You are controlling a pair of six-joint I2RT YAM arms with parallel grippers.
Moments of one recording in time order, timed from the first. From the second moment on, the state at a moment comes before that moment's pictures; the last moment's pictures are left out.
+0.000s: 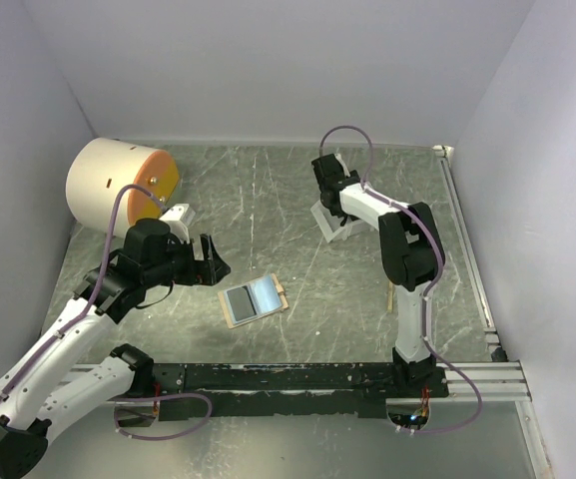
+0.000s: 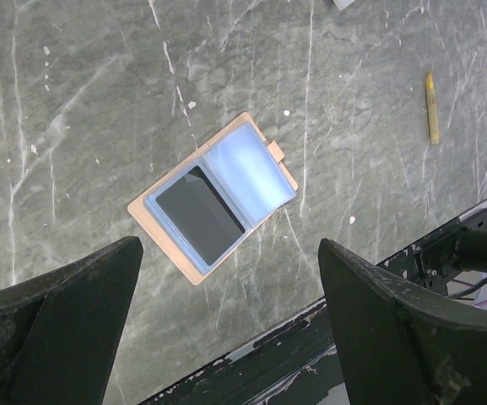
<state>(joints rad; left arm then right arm) -0.53 0.82 0.80 -0.59 0.13 -0.48 0.39 2.09 1.52 -0.43 0.68 -0.12</state>
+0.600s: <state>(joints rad) -0.53 0.82 0.80 -0.59 0.13 -0.48 0.39 2.10 1.52 -0.38 0.77 -0.15</state>
